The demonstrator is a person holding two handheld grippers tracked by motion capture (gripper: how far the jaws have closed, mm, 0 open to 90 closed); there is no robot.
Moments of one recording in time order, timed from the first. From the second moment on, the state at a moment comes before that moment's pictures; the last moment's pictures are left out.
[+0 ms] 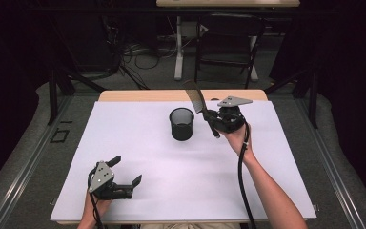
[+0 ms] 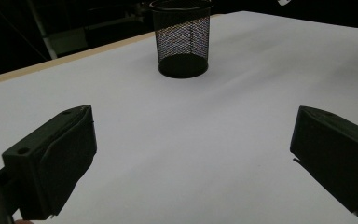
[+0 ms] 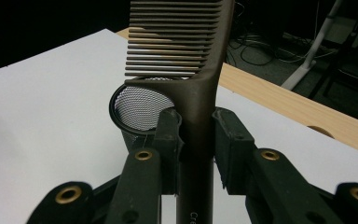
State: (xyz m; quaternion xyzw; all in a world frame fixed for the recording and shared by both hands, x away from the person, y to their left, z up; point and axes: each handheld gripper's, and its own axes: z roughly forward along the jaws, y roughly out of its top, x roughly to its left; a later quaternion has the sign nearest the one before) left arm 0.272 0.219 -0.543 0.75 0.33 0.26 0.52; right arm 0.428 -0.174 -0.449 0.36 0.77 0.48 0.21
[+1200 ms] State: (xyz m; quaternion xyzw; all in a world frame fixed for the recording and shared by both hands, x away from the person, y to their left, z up) left arm 0.273 0.220 -0.543 0.75 0.33 0.25 0.52; right arm 0.447 -0.156 -0.433 0.35 0.75 0.51 0.22
